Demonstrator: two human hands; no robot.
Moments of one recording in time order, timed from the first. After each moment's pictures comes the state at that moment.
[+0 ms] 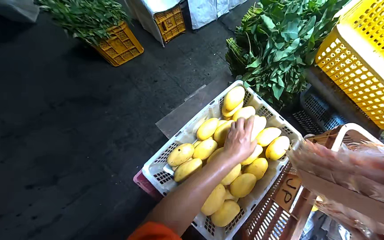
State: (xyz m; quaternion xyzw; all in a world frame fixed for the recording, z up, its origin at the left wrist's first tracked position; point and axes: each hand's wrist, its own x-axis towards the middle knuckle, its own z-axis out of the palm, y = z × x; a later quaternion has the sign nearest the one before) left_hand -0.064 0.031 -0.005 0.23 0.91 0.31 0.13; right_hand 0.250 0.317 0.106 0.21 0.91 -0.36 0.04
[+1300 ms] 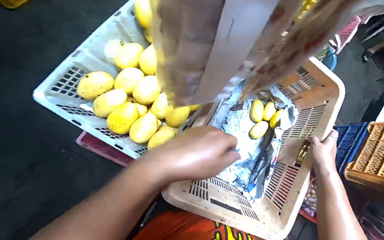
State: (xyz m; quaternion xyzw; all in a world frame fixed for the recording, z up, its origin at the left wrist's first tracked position) left_hand 0.175 0.063 0.124 0.50 0.77 0.25 0.30; right_hand 0.342 0.393 0.064 0.53 0.79 -0.30 -0.08
